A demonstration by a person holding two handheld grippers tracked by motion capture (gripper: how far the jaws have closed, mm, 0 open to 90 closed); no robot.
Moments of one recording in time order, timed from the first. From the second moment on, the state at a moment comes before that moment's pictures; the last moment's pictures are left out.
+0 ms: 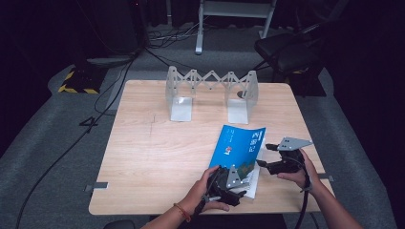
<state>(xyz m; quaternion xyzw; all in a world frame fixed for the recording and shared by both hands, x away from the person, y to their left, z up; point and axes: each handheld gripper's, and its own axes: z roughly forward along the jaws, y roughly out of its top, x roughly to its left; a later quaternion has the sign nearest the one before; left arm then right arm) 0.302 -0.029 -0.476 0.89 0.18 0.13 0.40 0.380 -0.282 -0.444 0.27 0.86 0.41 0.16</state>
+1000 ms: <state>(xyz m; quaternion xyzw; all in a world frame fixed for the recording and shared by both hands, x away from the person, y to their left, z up) 0.317 0.007 -0.448 0.86 0.15 0.14 0.47 0.371 -0.302 -0.454 0.27 0.85 0.43 0.13</state>
